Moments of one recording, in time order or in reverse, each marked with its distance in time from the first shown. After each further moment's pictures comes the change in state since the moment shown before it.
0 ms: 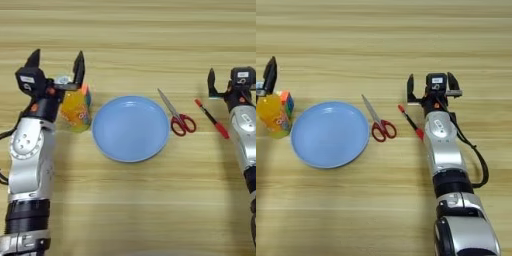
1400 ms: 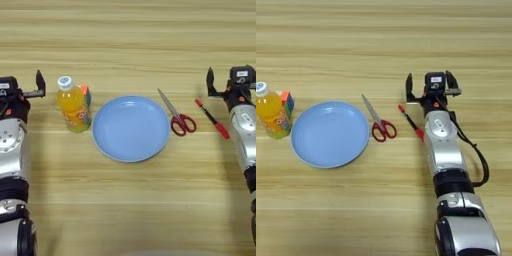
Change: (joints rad) left arm -0.183 0.155 0.106 0.638 0.146 -0.131 0.173; right arm 0.000 -0.004 0.007 -0.010 -0.001 0.000 0.028
